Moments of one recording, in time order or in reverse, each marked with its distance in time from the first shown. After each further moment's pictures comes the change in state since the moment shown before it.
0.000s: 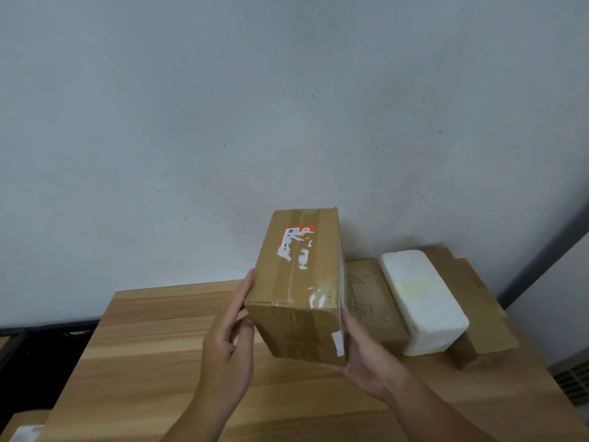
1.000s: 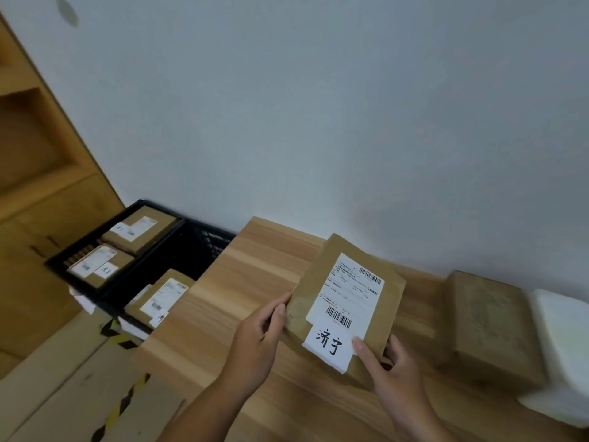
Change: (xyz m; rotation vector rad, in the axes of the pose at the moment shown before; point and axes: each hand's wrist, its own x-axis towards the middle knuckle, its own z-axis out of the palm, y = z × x) left_hand -0.137 -0.020 -0.150 0.099 0.214 -0.382; right_hand -0.028 0.134 0.101 -0.704 0.009 -0.219
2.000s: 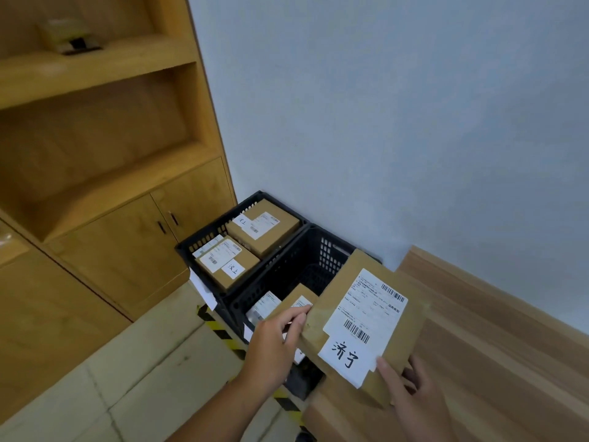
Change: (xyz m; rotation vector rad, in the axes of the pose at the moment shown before) left_hand 0.092 -0.163 -0.393 0.157 0.204 -0.209; right_hand 0.092 0.003 0.431 -0.139 0.007 0.144
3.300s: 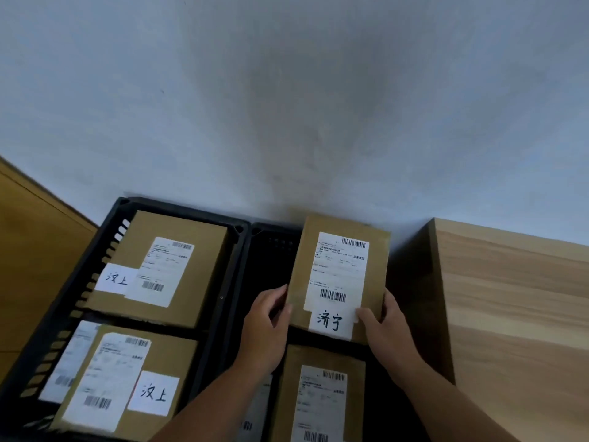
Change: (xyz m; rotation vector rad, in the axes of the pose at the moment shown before) left_hand 0.411 -0.200 0.058 -0.101 -0.487 -0.155; right_hand 0.343 0.028 0.207 -0.092 0.324 0.258
